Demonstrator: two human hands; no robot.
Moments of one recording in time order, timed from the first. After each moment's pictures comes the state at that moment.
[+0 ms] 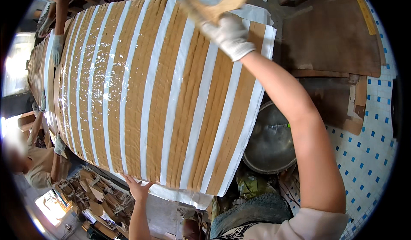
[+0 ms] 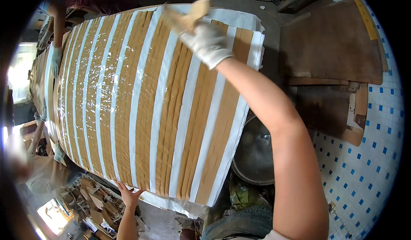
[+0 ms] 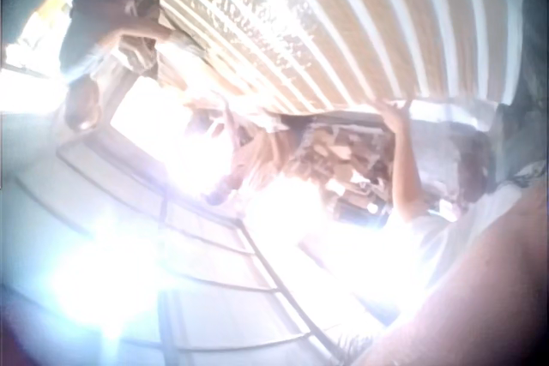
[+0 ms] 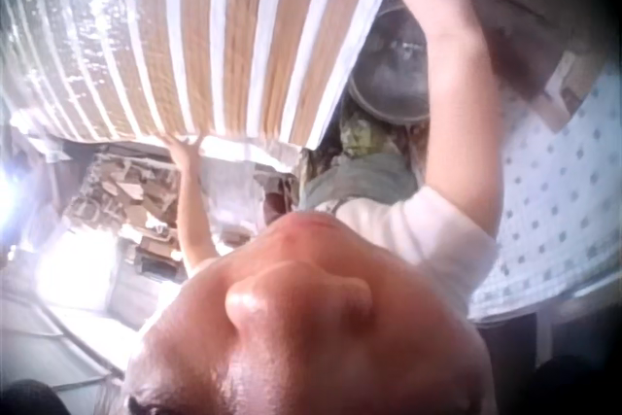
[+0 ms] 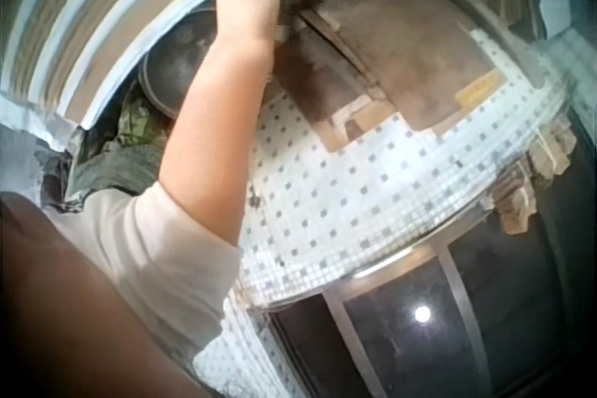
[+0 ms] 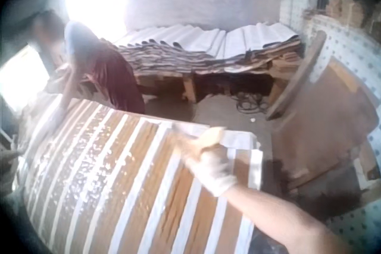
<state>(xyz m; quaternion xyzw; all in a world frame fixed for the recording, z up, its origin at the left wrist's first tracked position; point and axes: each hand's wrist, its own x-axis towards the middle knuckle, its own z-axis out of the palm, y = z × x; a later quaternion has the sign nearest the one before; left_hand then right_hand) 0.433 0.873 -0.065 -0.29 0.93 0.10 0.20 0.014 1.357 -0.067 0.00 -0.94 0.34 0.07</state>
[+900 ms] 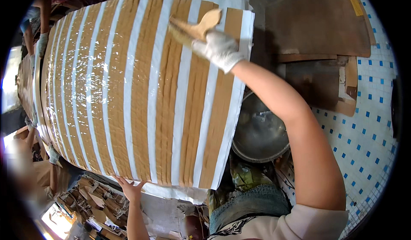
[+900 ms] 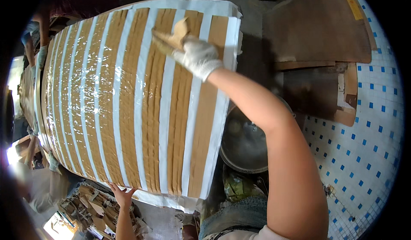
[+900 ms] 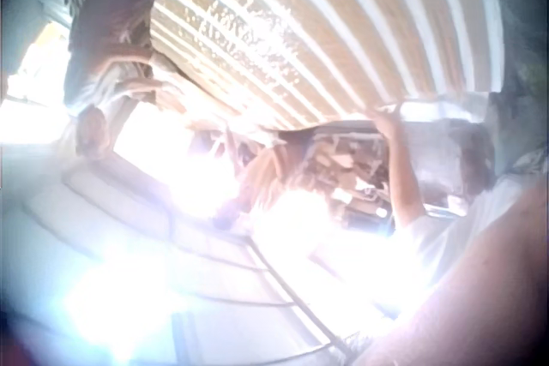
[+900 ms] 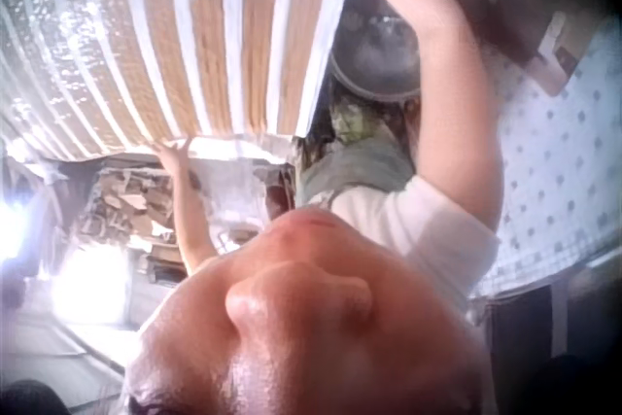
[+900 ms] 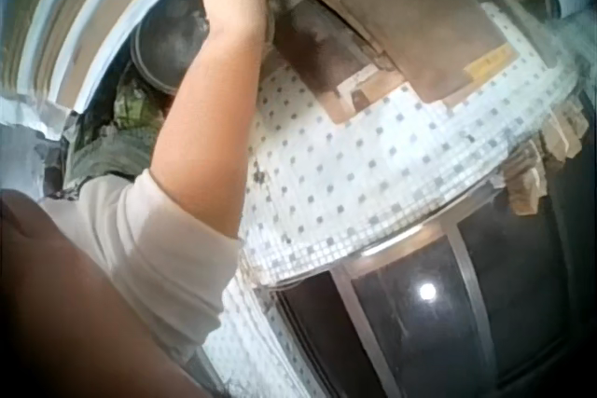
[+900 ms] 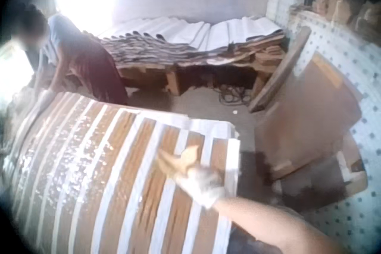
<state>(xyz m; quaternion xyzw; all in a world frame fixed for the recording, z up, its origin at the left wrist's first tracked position) 0.434 0.863 -0.077 -0.29 0.93 0.08 0.22 0.078 1.387 -0.125 0.03 -0.95 0.32 0.06</state>
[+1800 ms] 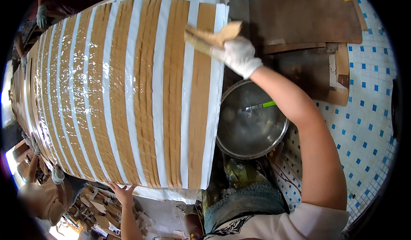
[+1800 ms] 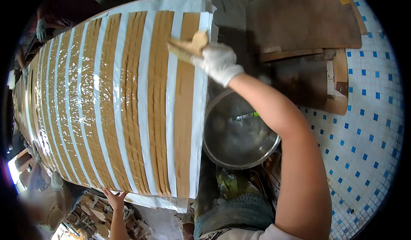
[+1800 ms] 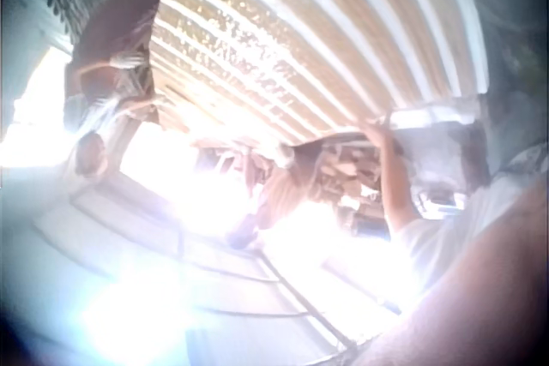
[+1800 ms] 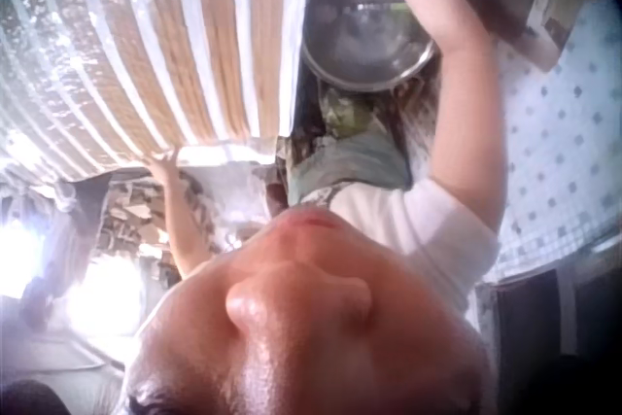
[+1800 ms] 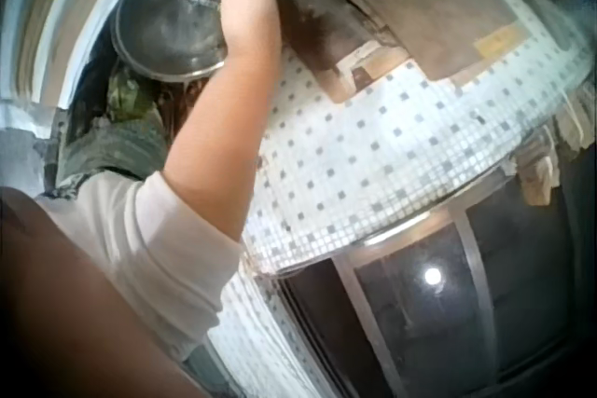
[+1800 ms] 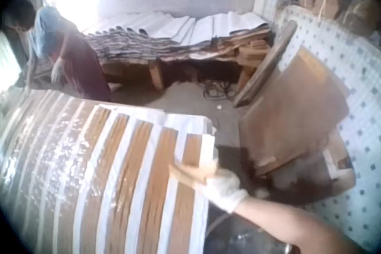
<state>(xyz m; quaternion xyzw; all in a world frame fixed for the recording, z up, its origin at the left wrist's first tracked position) 0.443 0.858 -0.079 -0.28 0.93 0.12 0.20 0.141 1.488 -0.130 0.02 -0.98 0.18 0.04</state>
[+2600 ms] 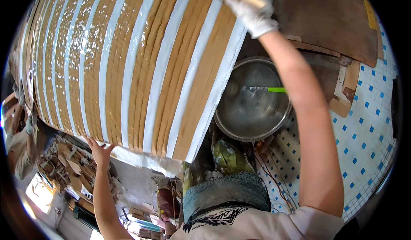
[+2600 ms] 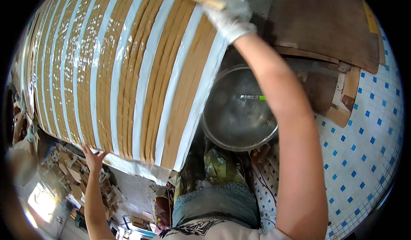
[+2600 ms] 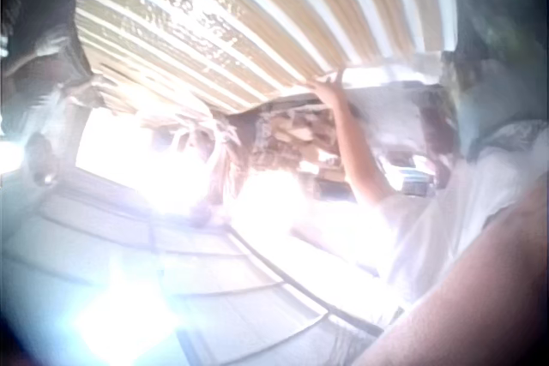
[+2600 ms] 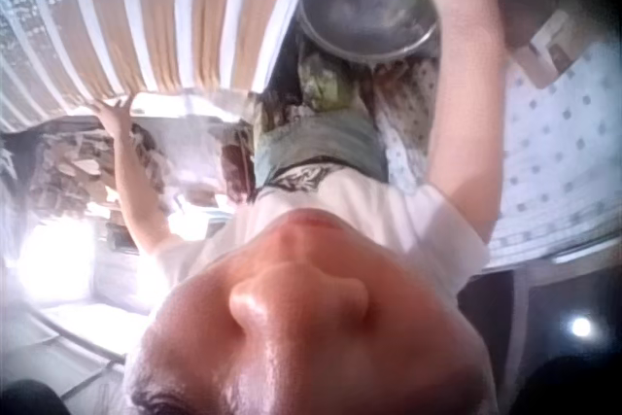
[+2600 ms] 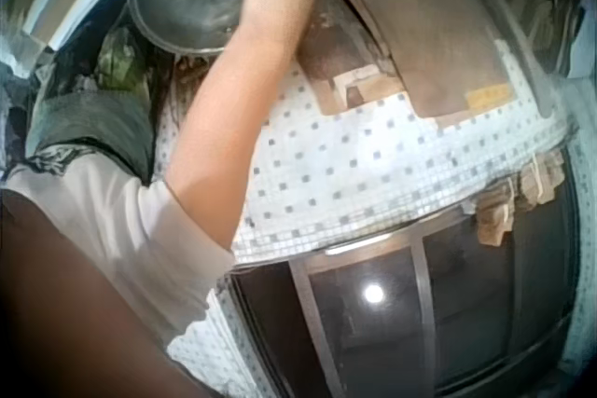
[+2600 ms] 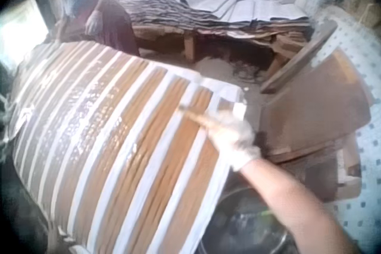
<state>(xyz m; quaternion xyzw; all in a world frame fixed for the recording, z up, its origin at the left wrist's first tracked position) 0.437 0.850 -0.091 -0.26 0.94 0.12 0.19 0.116 1.460 -0.155 0.01 -0.95 0.32 0.04</state>
